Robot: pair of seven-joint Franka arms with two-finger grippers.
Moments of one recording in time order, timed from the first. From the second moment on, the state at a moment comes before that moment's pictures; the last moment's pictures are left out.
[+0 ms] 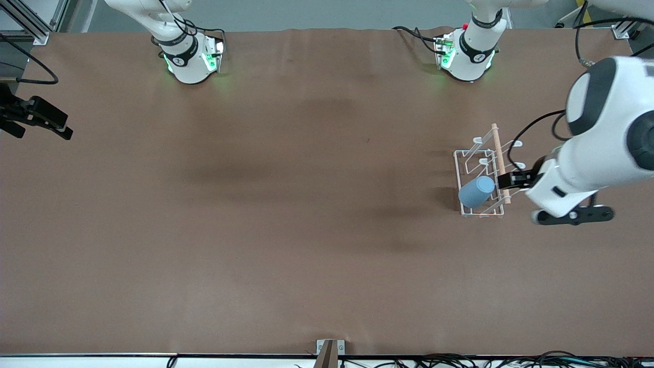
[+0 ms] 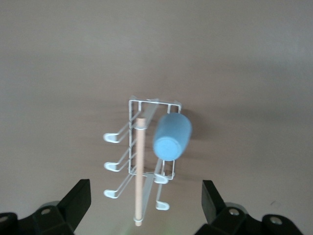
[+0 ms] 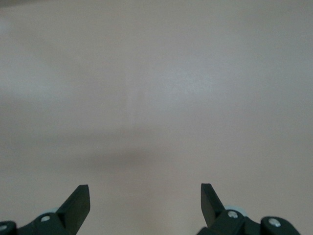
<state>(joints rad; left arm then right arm) 0.00 0.38 -0.22 -1.26 0.16 1.44 -0.28 -0.04 -0.01 0.03 -1.49 0.00 1.53 0.04</state>
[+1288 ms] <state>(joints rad) 0.05 -0.14 -0.11 -1.71 0.03 1.58 -0.06 -0.05 -0.01 0.03 -1.49 0.00 1.53 0.03</state>
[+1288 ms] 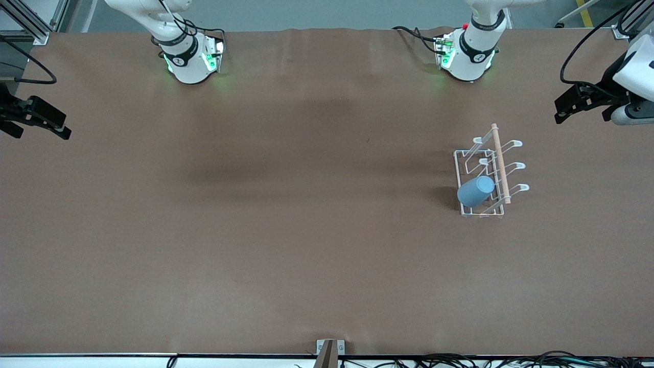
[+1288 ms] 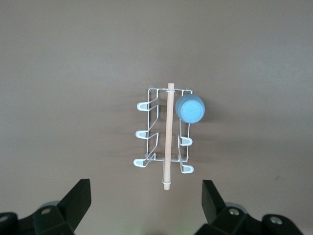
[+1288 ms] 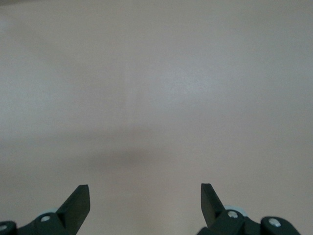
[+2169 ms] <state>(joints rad) 0.05 -0.14 -0.12 -1.68 -0.02 1.57 -0.01 -0.05 -0.01 0.03 -1.49 0.00 1.53 0.03</state>
